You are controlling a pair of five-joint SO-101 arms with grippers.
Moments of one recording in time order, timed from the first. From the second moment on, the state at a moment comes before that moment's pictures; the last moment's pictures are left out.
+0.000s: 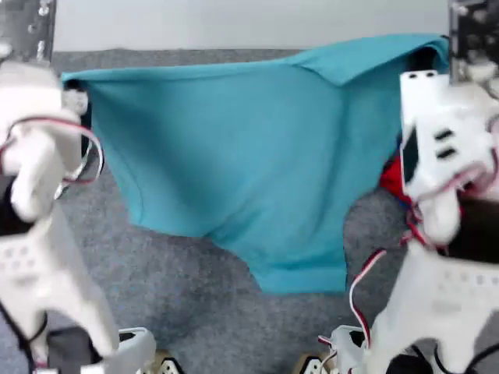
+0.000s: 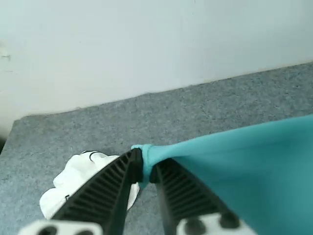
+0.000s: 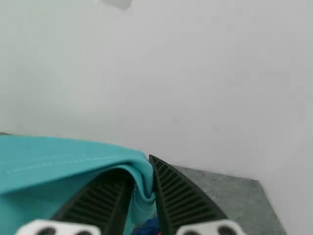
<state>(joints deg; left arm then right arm) -11.2 -13.3 -37.6 95.1 -9.9 6.2 -26.9 -21.8 66.7 16.9</state>
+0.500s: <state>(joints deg) -11.0 12.3 -37.5 83.7 -9.9 6.1 -5.9 -1.7 37.5 16.9</state>
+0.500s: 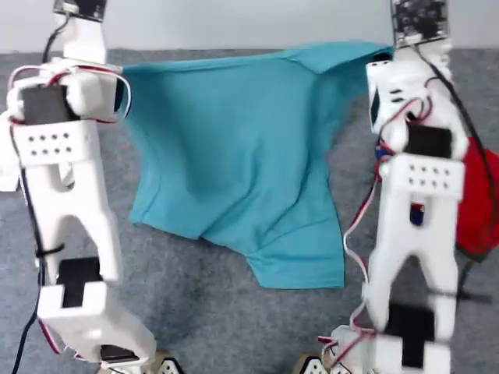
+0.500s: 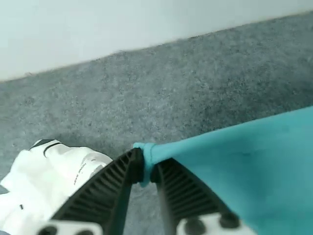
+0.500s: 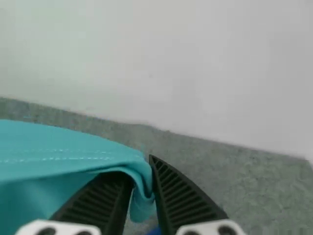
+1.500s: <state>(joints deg) -4.0 21.0 -33.5 84.7 -9.2 4.0 25.2 -52.0 83.3 13.5</state>
